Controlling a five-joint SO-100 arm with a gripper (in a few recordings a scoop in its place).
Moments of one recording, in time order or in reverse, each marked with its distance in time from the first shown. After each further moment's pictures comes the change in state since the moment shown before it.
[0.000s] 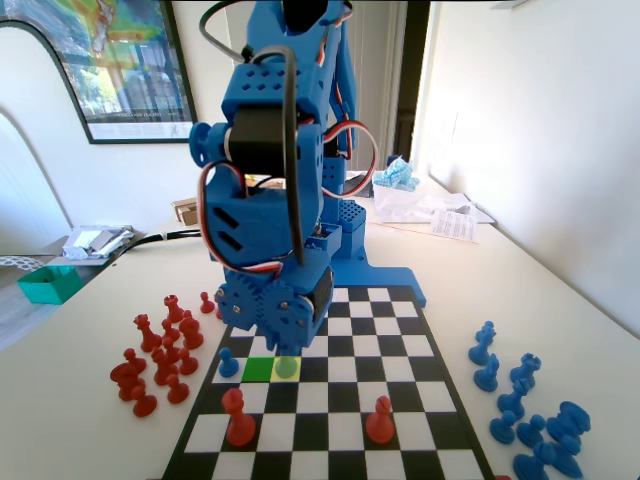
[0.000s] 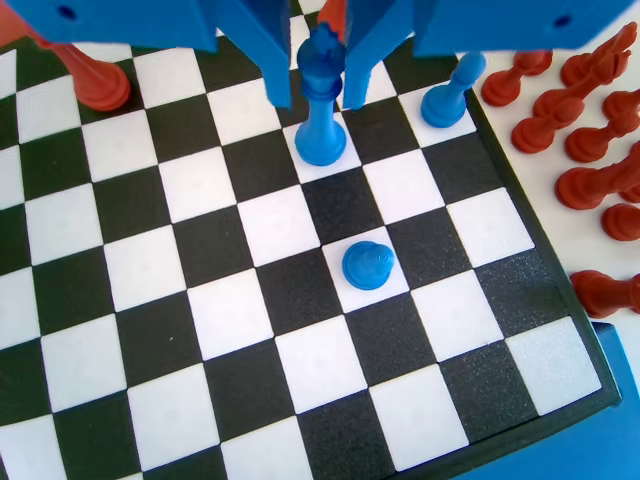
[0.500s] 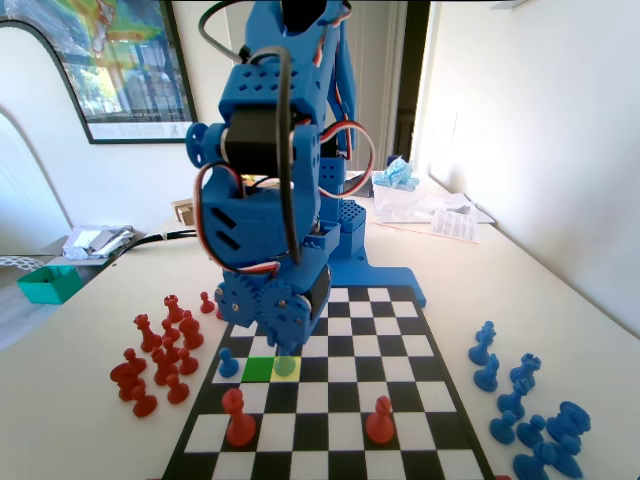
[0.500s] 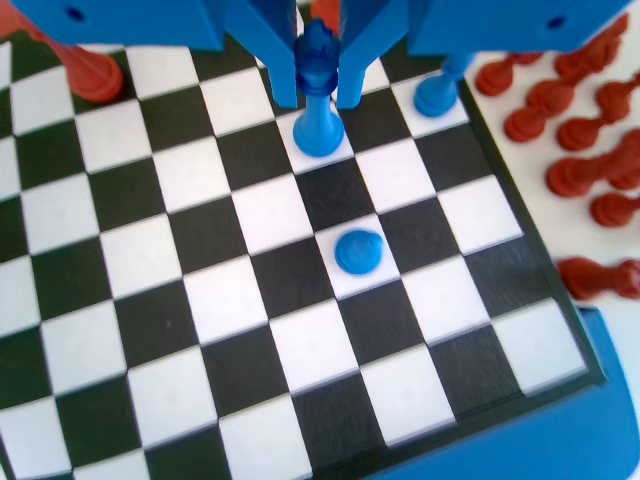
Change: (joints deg) arm 0.6 0.0 -0.3 2.5 0.1
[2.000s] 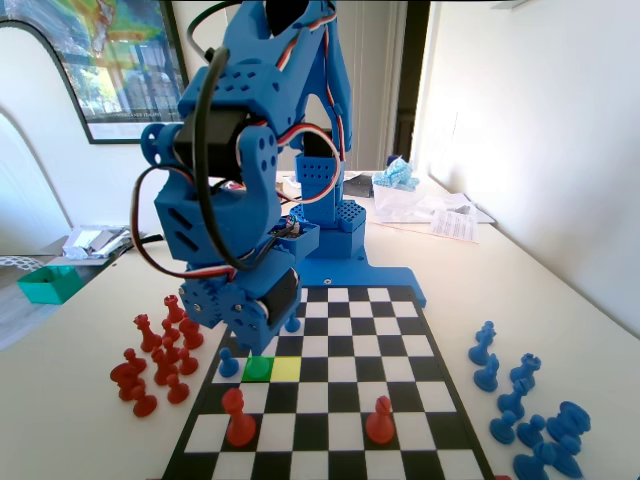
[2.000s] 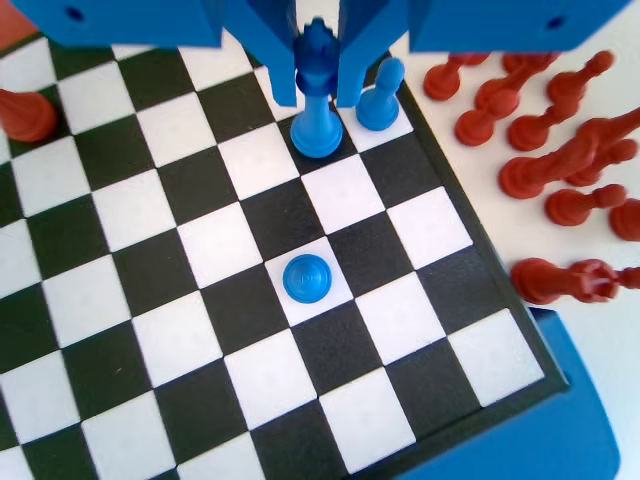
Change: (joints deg) arm 5.8 -3.2 -4.7 1.6 -1.1
